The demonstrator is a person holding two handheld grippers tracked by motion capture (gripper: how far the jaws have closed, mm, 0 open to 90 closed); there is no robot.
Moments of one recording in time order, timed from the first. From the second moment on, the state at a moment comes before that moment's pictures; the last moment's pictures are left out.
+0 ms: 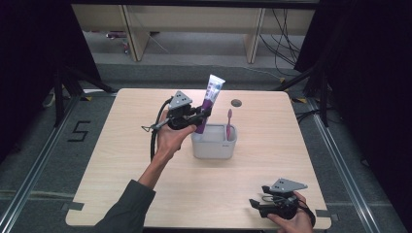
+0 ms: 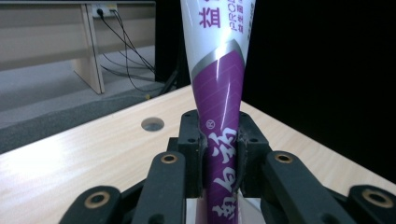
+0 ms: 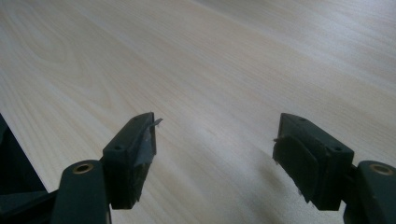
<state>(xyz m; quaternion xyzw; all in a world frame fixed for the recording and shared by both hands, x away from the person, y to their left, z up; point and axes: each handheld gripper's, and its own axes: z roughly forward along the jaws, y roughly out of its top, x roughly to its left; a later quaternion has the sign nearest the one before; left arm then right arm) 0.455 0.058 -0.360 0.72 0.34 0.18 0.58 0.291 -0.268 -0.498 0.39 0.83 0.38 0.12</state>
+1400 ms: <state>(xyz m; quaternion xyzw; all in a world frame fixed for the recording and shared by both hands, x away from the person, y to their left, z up) 0.479 0.015 -0.408 0.71 0.34 0.19 0.58 0.290 -0.268 -0.497 0.39 0.83 0.38 0.11</state>
